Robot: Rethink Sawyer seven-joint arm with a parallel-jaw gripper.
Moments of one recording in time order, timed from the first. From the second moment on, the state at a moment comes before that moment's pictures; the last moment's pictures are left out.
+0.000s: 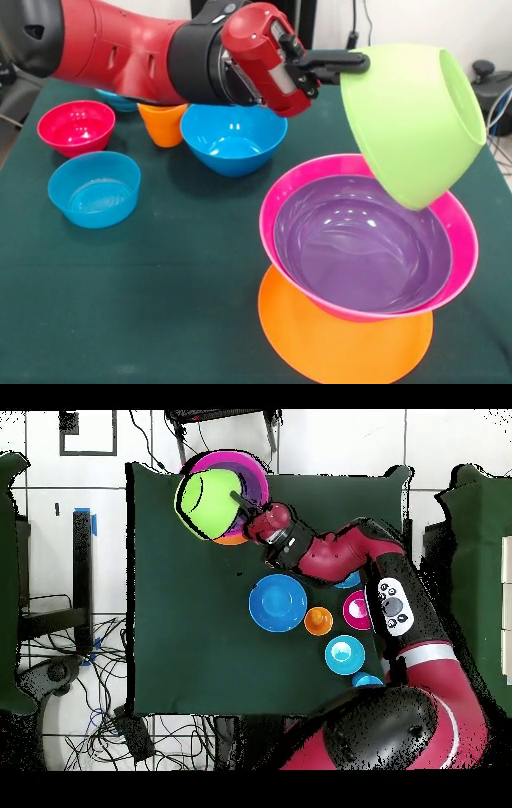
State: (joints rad) arm -0.67 -0.33 0.61 1.25 -1.58 -1.25 4.41
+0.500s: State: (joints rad) arm -0.70 -0.31 0.71 1.28 -1.59 -1.25 4.41
